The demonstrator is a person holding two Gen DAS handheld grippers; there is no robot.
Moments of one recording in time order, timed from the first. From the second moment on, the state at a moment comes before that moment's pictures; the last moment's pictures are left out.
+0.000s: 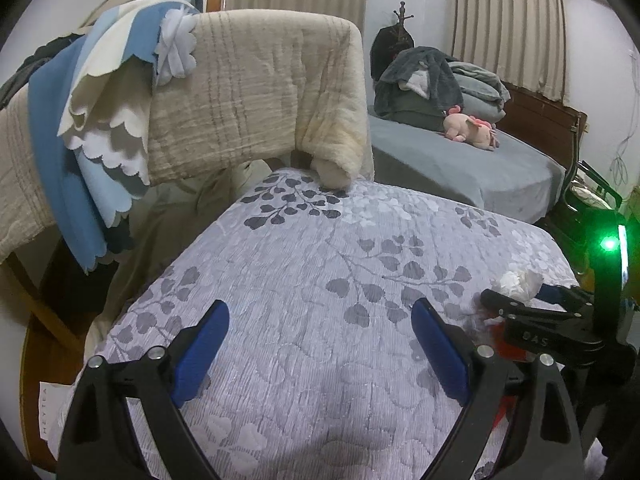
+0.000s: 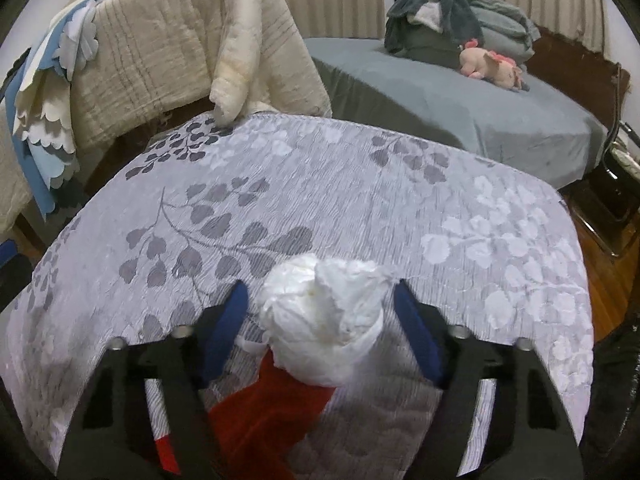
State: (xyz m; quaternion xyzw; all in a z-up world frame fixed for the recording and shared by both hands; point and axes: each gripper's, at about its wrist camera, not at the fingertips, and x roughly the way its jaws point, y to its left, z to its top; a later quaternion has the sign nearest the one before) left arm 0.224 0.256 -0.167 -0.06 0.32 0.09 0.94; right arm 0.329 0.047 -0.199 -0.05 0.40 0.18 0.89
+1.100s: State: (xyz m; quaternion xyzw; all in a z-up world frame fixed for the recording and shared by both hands) left arm 0.240 0.137 -0.178 -0.04 0.35 -0.01 0.94; right arm 0.259 -0.073 -0.157 0.00 0.38 0.16 0.91
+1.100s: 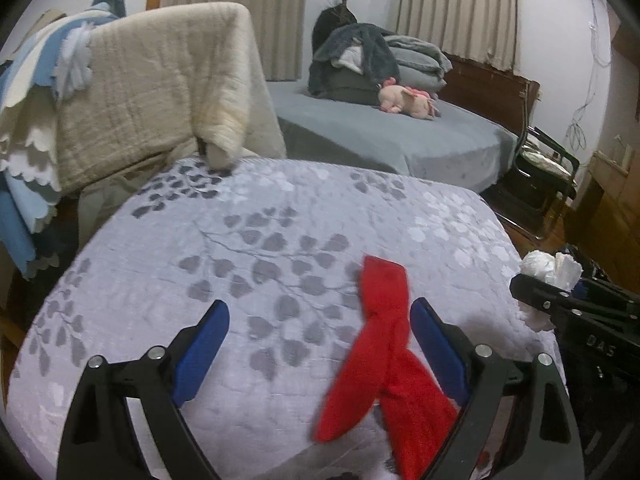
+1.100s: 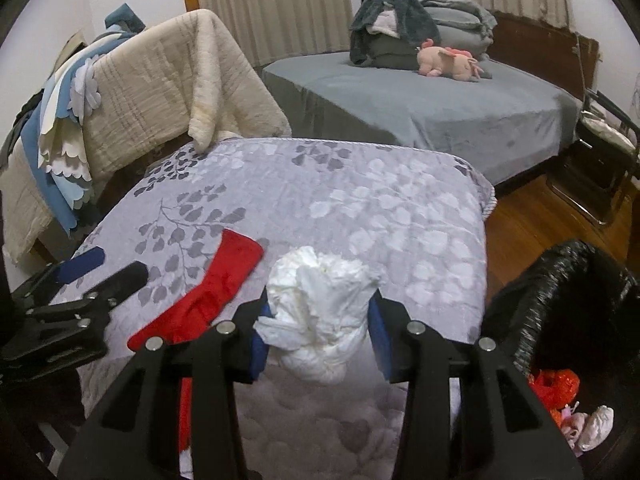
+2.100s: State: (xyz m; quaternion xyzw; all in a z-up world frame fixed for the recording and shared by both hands) left arm 0.243 0.098 -0.175 -0.06 0.38 -0.06 0.92; right arm 0.247 -0.097 -0.134 0.01 0.36 0.16 0.92
